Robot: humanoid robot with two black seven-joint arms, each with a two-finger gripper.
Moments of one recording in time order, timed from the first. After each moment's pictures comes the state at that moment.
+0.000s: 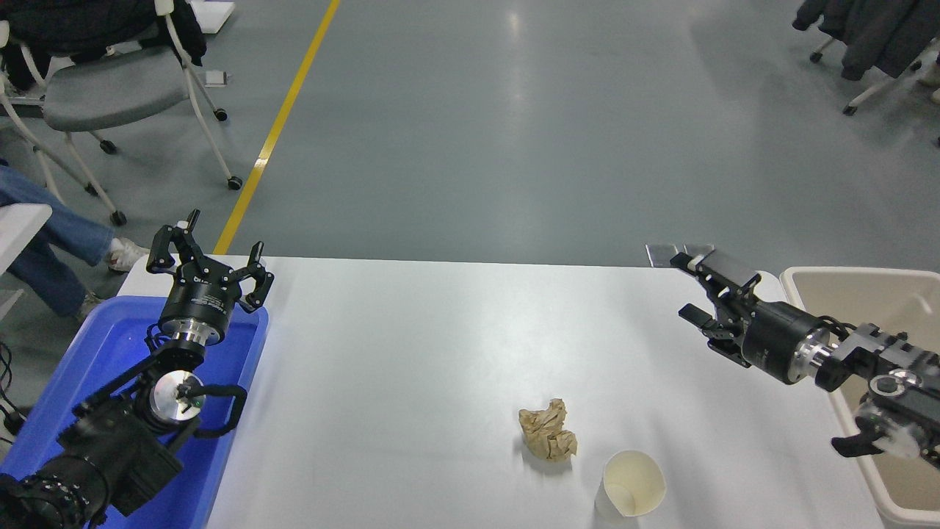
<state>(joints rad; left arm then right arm) -0.59 0.29 -0.81 -0.47 -0.06 -0.50 -0.60 0.69 -0.88 0.27 1.43 -0.86 -0.02 0.21</state>
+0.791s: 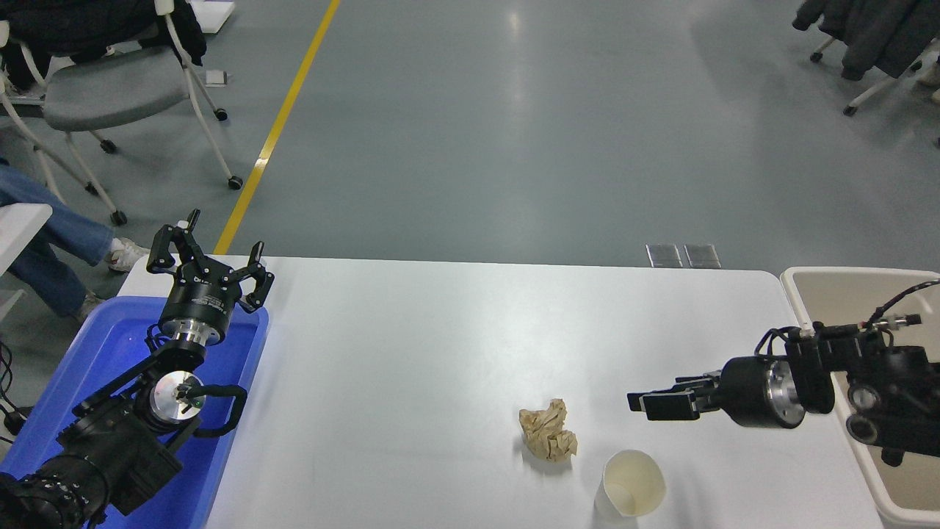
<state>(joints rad) -0.59 0.29 -0.81 -0.47 -0.06 -0.50 -0.60 1.40 -0.68 -0.71 1.49 -1.20 -0.04 0.22</state>
